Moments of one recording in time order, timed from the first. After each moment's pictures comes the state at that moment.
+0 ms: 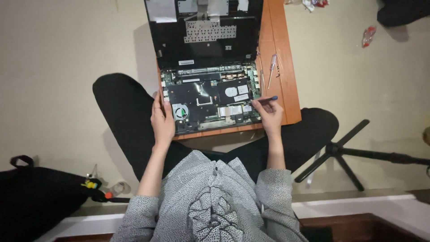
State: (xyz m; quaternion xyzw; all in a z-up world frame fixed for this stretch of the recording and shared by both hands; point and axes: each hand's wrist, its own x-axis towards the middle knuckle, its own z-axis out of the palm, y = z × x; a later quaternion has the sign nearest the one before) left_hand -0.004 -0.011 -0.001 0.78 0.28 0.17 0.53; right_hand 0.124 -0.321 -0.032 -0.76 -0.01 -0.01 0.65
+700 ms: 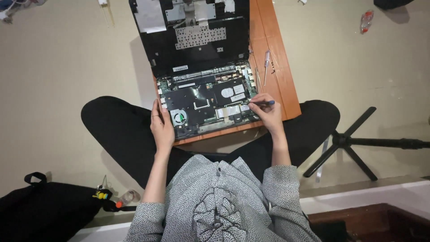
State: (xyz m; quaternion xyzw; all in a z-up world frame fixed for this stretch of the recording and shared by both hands) left_hand -0.004 -0.009 -0.008 0.78 0.29 0.16 0.53; right_hand 0.126 -0.327 -0.016 -0.75 -0.10 0.03 0.66
